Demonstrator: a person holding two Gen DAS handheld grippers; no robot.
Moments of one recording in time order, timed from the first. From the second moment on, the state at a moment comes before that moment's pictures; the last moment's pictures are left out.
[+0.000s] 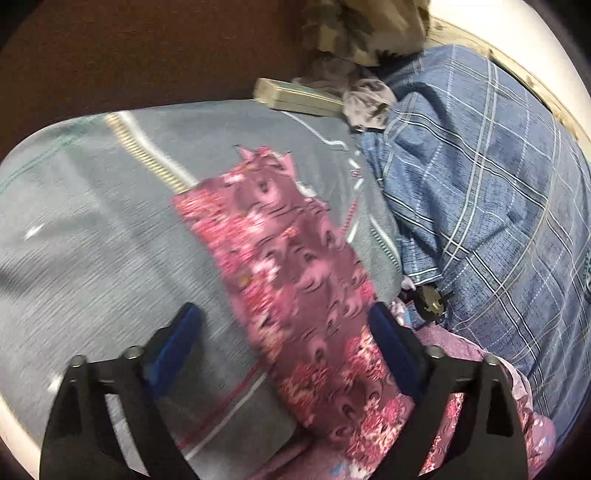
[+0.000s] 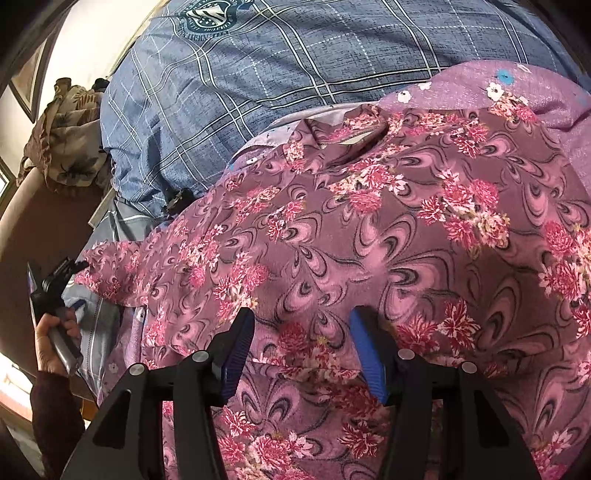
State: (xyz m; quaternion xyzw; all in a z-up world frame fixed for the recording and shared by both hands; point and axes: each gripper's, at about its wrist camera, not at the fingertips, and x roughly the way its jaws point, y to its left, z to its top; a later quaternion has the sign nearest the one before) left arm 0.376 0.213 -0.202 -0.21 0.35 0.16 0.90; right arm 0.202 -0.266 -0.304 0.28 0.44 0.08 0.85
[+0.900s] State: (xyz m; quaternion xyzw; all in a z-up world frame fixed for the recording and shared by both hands) left arm 0.348 0.056 -0.130 -0.14 0.25 -0.05 0.96; right arm 0.186 -0.306 -0.276 0.33 0.40 0.04 0.86
